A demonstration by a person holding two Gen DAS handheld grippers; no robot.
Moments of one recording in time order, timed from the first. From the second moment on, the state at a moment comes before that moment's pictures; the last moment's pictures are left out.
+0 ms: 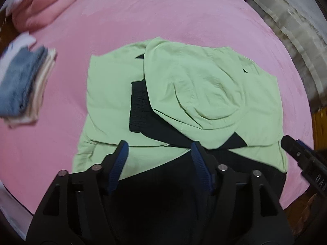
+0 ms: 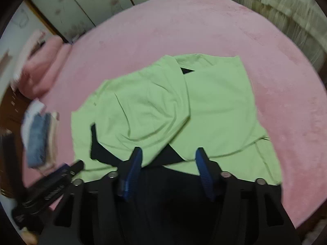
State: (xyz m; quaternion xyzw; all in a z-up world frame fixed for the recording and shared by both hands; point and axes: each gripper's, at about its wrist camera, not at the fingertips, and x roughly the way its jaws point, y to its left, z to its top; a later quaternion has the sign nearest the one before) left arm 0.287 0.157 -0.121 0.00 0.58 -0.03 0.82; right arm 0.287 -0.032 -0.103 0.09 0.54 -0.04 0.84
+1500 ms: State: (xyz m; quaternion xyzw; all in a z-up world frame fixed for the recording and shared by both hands) left arm 0.008 0.234 -0.116 -0.02 0.61 0.07 0.79; right arm -0.003 -0.077 -0.076 0.02 0.59 -0.05 0.81
